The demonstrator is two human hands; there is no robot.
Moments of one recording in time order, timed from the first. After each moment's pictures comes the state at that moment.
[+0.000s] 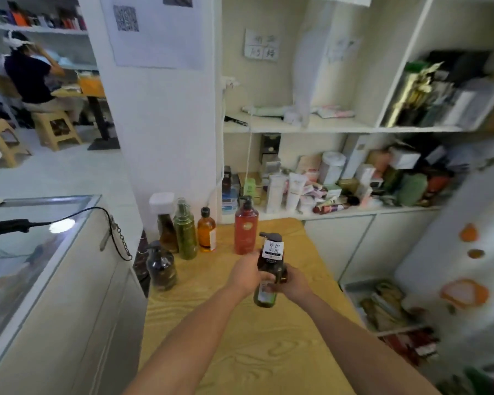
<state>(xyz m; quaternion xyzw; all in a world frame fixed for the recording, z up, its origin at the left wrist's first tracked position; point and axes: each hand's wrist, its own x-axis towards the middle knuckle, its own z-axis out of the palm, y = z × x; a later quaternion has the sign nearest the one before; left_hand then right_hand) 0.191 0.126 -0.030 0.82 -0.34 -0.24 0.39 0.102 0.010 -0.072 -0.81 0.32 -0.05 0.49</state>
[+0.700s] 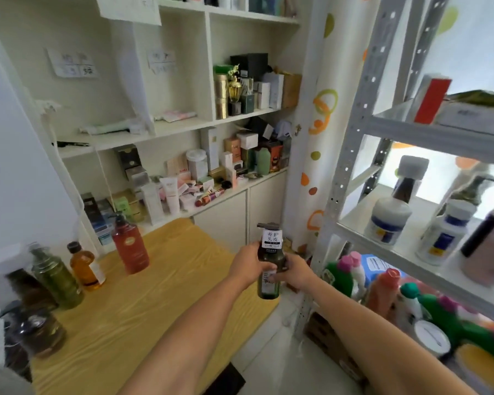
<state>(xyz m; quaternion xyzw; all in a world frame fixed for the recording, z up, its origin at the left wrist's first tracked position) -0.029 0.047 0.007 0.71 -0.56 -0.28 0.33 -0.165 -0.003 -0.020 -0.71 0.50 -0.18 0.47</state>
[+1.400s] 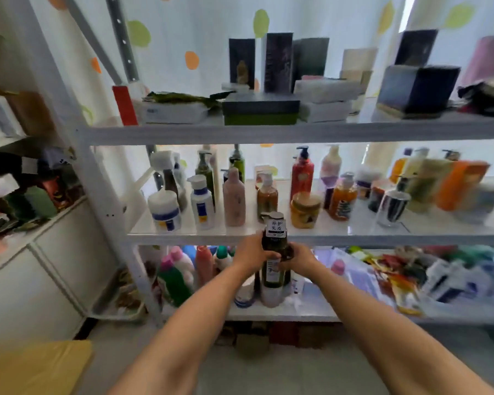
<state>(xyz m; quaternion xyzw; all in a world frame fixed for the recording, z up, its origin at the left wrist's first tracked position) -0.478 0.066 0.036 0.43 -0.80 -0.37 0.19 -0.609 0.131 0.019 -0.49 0.72 -0.34 0.35</state>
